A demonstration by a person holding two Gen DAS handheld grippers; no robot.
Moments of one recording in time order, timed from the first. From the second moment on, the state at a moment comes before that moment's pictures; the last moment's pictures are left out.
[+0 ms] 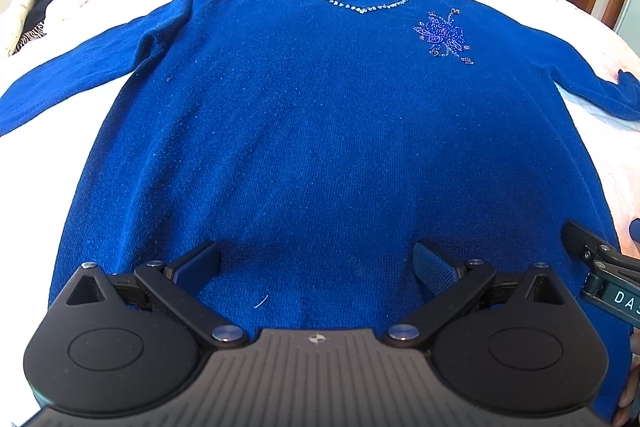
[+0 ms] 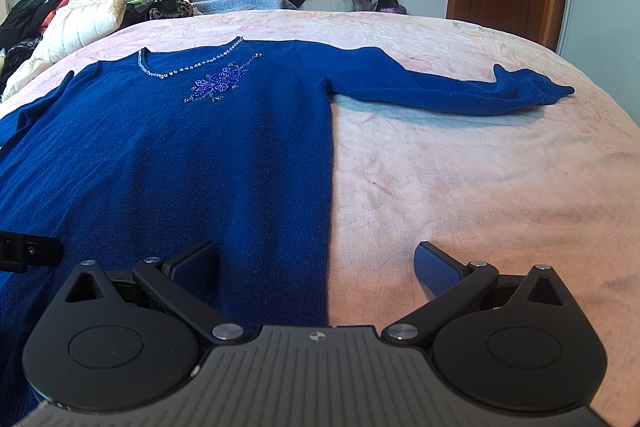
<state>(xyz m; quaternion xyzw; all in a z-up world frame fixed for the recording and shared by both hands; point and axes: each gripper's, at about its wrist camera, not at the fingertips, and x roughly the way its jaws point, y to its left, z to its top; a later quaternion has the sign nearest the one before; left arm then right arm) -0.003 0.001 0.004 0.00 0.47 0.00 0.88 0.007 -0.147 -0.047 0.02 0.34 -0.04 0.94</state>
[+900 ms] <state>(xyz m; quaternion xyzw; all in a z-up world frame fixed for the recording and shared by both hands) 0.022 0.000 0.001 0.00 0.45 0.00 0.89 0.028 -0.145 -0.028 0.00 0.39 -0.03 0.92</state>
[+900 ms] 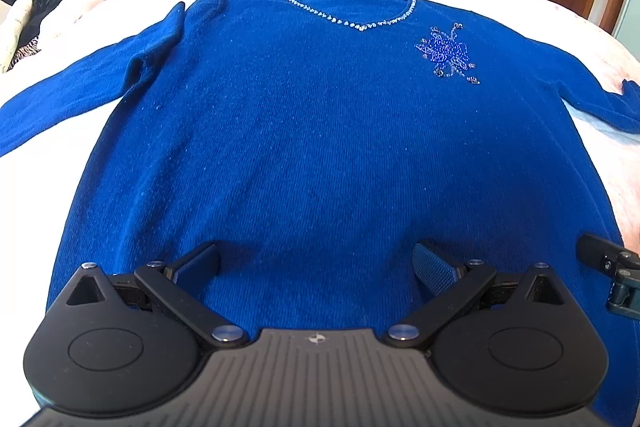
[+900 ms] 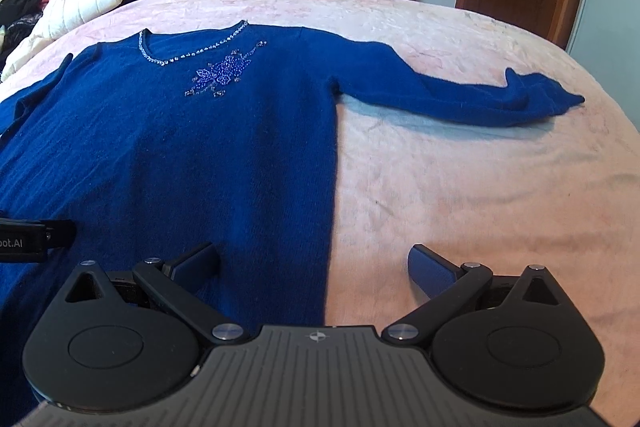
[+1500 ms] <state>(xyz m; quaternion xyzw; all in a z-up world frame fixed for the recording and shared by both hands) 0.068 -0.006 -0.001 0.01 0.44 0.01 0.90 0.086 -0.181 0.021 0.02 0.34 -0.02 0.94</state>
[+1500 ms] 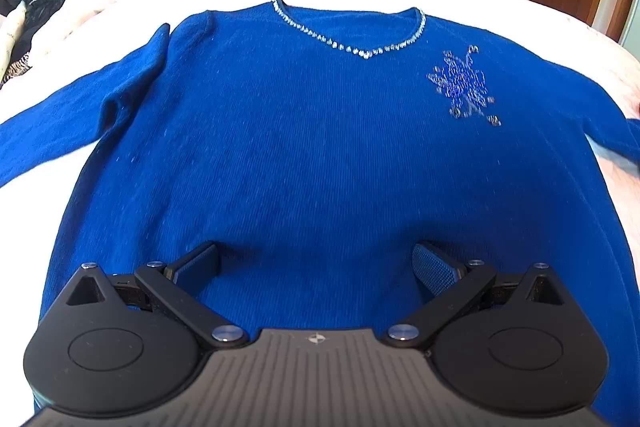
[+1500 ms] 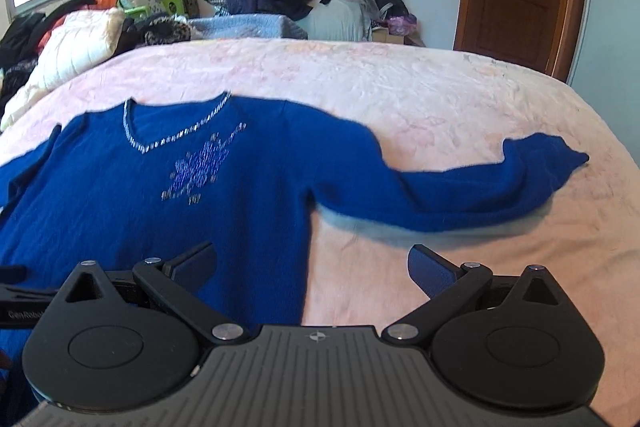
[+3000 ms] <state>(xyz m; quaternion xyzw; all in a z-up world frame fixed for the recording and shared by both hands) 0.058 -0.006 -0.012 0.01 0.35 -0.01 0.94 0.208 -0.562 -0.068 0.47 0.28 -0.16 0.82</state>
